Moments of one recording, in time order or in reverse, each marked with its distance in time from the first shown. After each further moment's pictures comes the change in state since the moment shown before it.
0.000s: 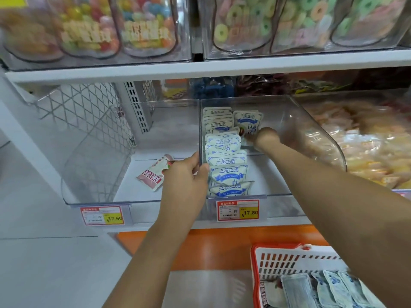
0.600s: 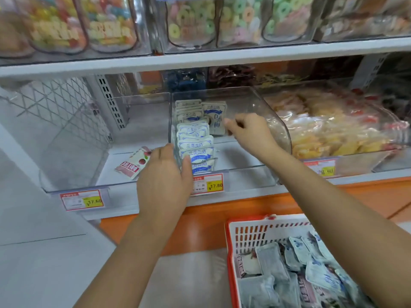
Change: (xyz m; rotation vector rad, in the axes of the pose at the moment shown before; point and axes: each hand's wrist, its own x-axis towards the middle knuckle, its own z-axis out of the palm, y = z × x) left_hand -0.045 0.024 0.006 0.418 0.139 0.090; right_hand -0.126 0.028 -0.057 0.317 0.235 -0.409
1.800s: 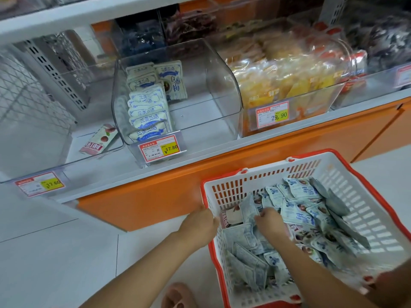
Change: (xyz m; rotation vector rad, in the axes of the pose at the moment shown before) left_hand -0.140 -0.014 0.139 0.138 -1.121 0.145; right_hand -0.275 0.225 0.089 -0.088 -0.249 0.907
